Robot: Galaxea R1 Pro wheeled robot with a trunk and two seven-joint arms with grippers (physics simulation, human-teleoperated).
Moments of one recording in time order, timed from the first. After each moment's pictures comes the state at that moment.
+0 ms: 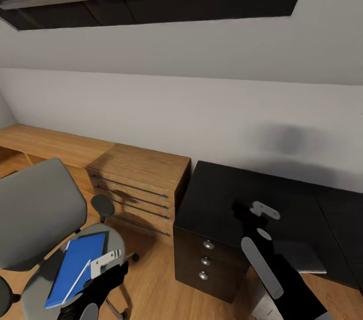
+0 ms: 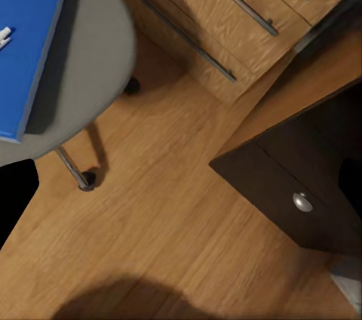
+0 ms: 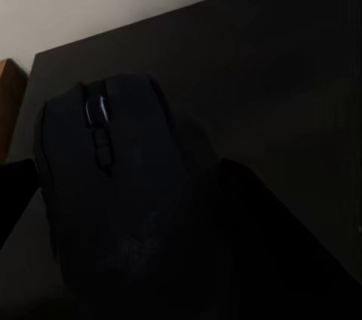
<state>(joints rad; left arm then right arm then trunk) 0.00 0.01 -0.10 -1.53 0.56 0.50 0.46 -0.42 -0.10 0.34 -1.34 -0.68 0.17 -0.75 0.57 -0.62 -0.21</state>
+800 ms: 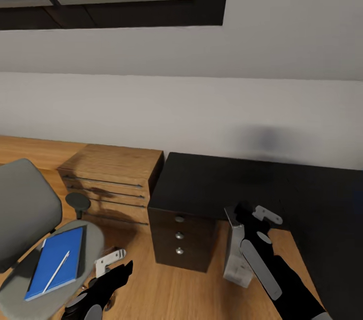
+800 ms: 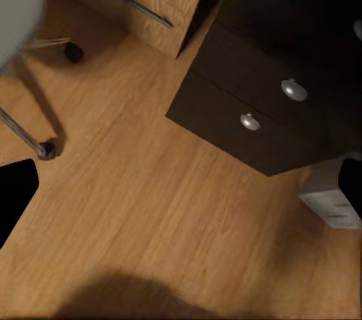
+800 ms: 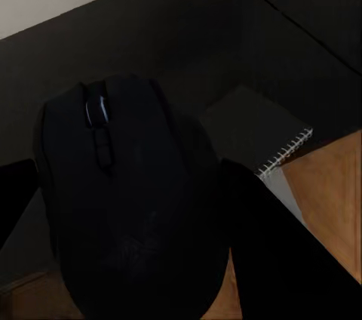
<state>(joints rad) 0.00 0.01 -0.14 -1.54 0.55 0.50 0.46 -0.42 -0.10 0.34 -1.28 -0.68 0.12 -0.77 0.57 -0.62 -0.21</state>
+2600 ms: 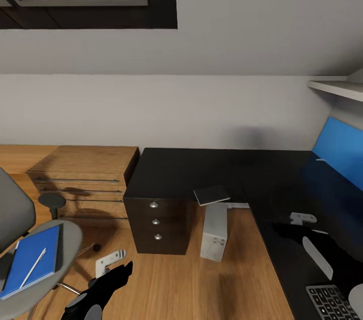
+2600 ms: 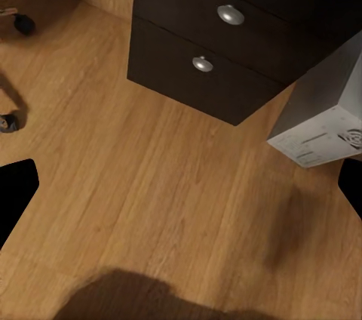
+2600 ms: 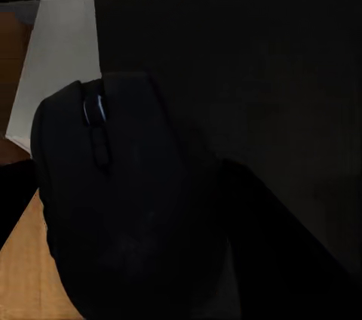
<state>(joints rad) 0.00 0.02 -0.14 -1.54 0.55 0.50 0.46 -0.58 -0.43 0.22 -0.76 -0.50 0.39 -0.03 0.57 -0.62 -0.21</state>
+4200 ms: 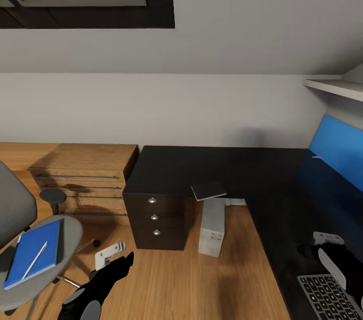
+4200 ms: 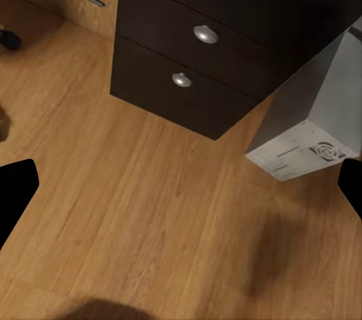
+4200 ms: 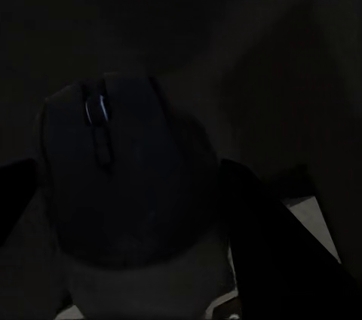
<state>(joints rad) 0.00 0.01 -0.14 -1.62 0.56 0.50 0.46 -0.58 -0.46 0.17 -0.59 -0.44 0.49 -0.14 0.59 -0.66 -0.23</state>
